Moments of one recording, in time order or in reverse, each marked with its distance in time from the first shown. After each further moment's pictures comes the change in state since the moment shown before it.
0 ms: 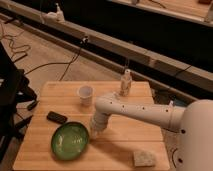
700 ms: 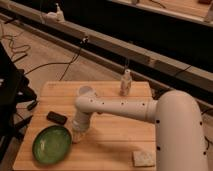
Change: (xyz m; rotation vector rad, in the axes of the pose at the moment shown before) arm -0.015 -0.087 0.032 0.024 -0.108 -0.120
